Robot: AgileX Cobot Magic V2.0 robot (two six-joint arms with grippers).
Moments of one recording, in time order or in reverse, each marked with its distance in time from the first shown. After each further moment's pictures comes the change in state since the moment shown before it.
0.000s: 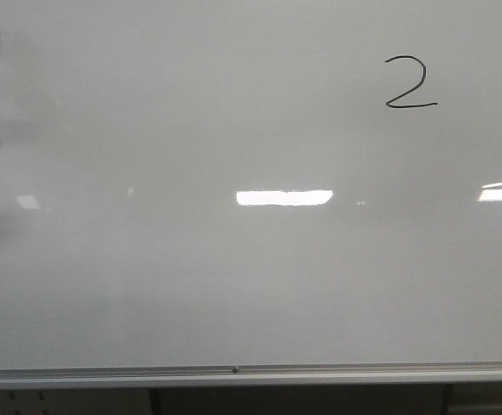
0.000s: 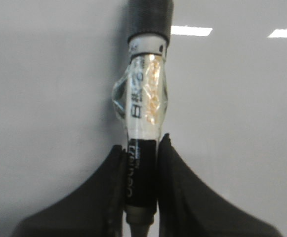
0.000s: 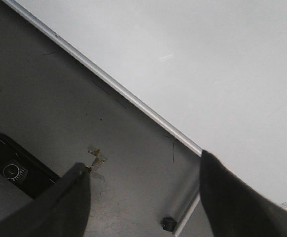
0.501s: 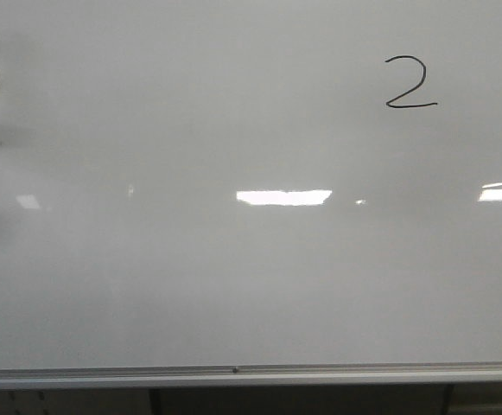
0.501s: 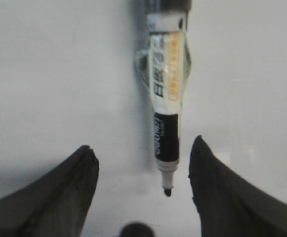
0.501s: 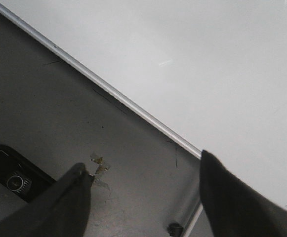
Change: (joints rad) left arm 0.000 -0.094 -0.099 0.049 0.366 0.013; right arm 0.000 -0.013 0.000 -0.007 -0.021 0.056
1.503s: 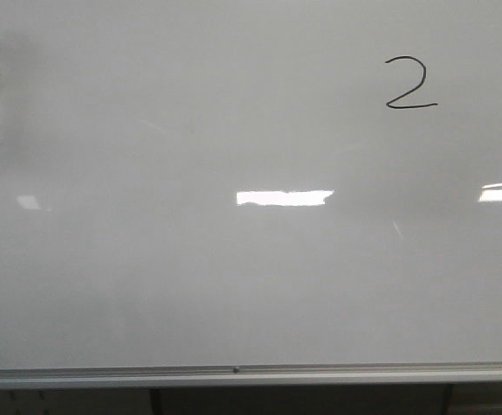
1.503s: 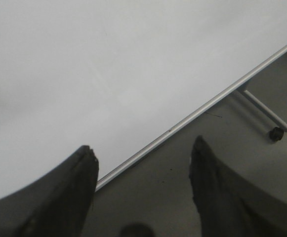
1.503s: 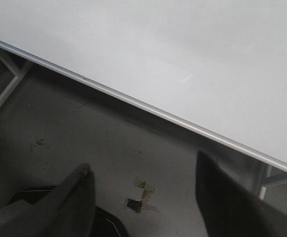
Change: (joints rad) left arm -0.653 -0.599 -0.133 -0.172 0.857 0.184; right arm 0.000 -0.219 0.000 0.070 0.103 0.192
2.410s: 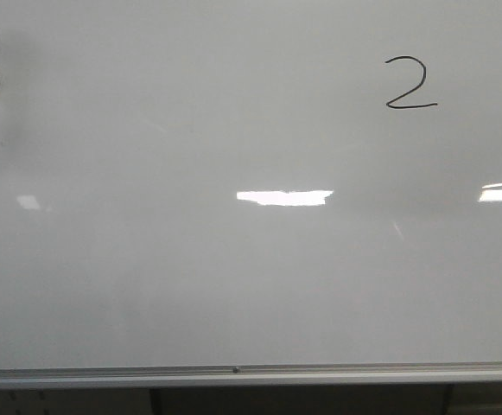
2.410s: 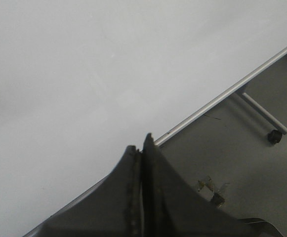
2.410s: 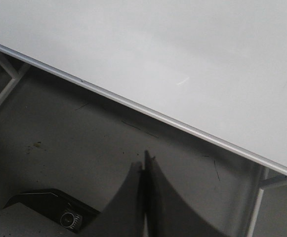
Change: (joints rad) left arm -0.001 0.000 0.000 -0.002 -0.010 -0.004; right arm 0.000 -0.001 0.000 -0.007 -0.006 0.000
